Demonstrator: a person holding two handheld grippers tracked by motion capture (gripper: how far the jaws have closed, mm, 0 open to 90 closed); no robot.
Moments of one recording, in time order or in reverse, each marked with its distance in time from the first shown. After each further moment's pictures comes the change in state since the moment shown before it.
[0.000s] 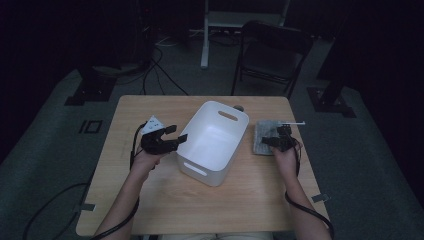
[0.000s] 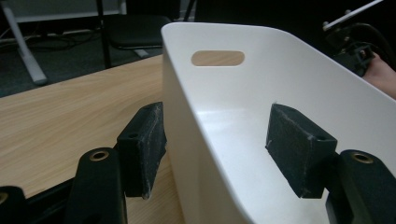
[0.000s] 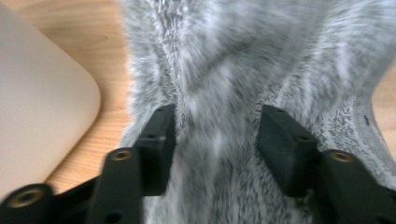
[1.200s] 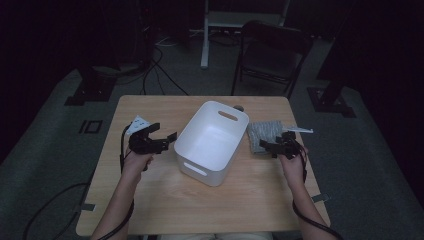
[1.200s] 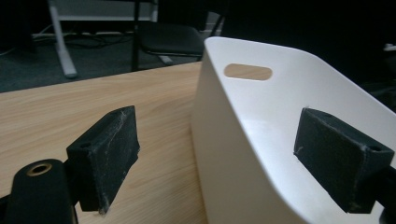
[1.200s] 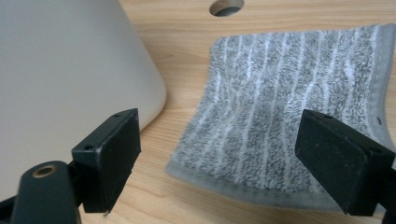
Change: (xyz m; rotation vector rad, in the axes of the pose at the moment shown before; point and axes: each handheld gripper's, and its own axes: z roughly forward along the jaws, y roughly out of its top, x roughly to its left) left arm 0.011 -0.001 -0.028 -0.044 0.110 -0.109; right arm 0.010 -0.020 -0.038 -0.155 0.145 -0.109
